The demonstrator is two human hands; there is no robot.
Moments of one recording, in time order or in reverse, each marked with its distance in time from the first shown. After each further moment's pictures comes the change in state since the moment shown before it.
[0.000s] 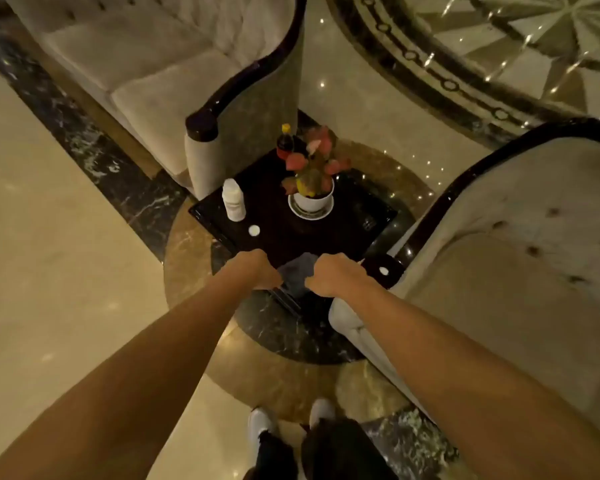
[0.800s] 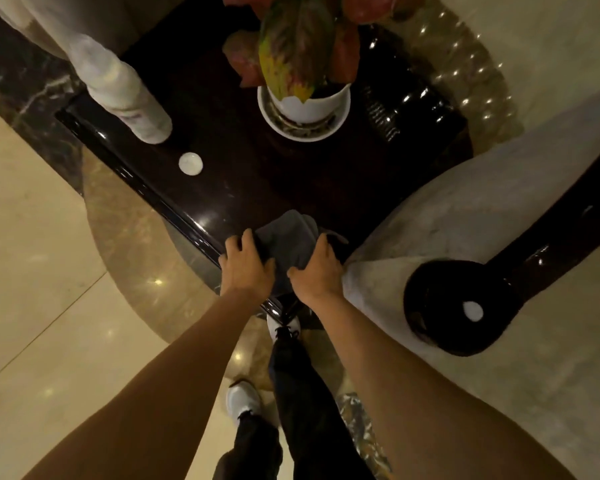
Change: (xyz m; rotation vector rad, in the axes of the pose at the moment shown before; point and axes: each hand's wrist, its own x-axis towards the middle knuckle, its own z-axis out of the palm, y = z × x) left_hand 0.322 -0.006 0.195 -0.282 0.164 -0.135; right_hand 0.298 0.094 0.196 0.483 0.022 0.324
